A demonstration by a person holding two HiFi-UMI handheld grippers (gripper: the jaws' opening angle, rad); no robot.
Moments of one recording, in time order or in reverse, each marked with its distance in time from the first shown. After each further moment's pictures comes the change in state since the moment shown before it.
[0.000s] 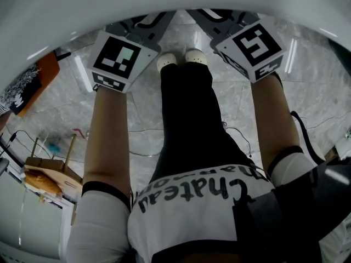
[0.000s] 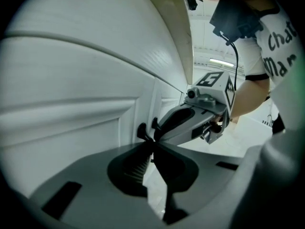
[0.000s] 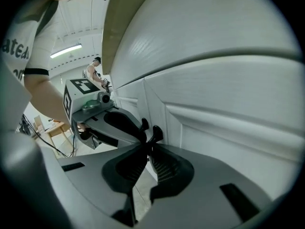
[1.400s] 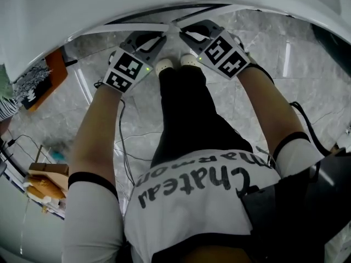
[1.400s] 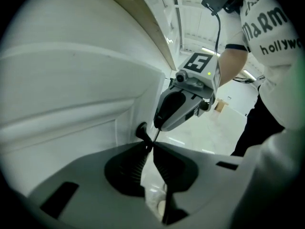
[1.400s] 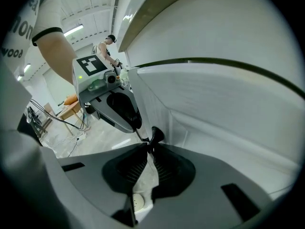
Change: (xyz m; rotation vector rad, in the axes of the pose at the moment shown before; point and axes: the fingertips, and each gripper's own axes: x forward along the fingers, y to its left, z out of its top) left arm -0.035 -0.065 -0.036 0.021 0.217 -0.163; right arm -0.043 0.050 -0.043 -0.057 0.303 0.086
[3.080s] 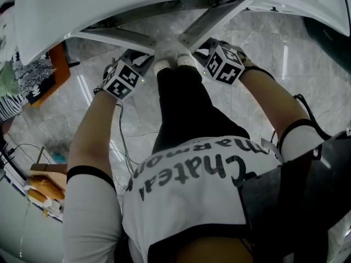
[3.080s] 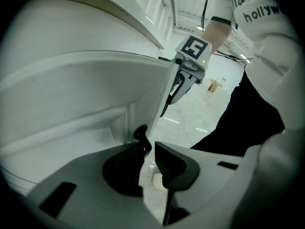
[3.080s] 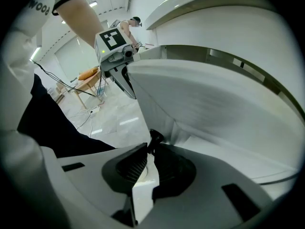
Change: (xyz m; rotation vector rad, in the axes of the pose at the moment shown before) left arm -0.034 -0.052 -0.061 0.058 0.265 -0.052; right arm -0.042 0.051 -0.074 -0.195 0.242 0.087
